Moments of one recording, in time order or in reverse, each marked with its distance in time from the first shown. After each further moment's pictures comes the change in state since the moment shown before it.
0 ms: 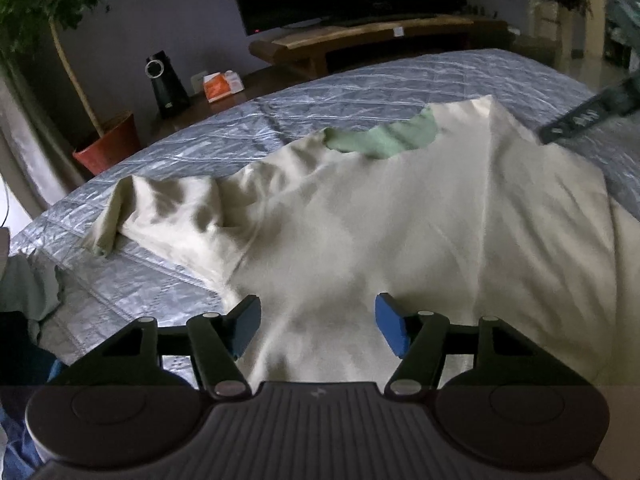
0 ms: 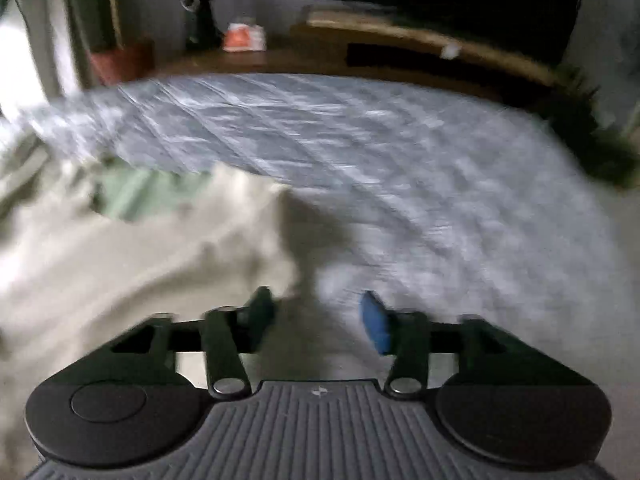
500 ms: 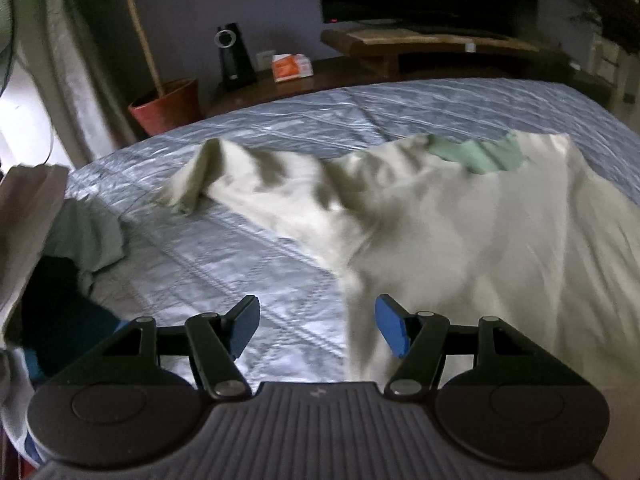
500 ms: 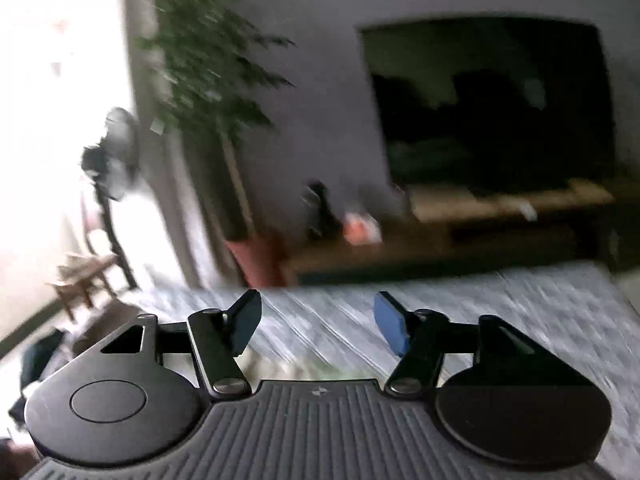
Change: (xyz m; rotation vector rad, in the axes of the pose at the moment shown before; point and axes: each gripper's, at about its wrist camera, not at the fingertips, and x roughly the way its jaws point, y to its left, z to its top) left arm -0.013 0.064 -0.008 -0.173 0.021 0.080; right arm -0.203 0.045 0.034 0.094 -0.548 0.425
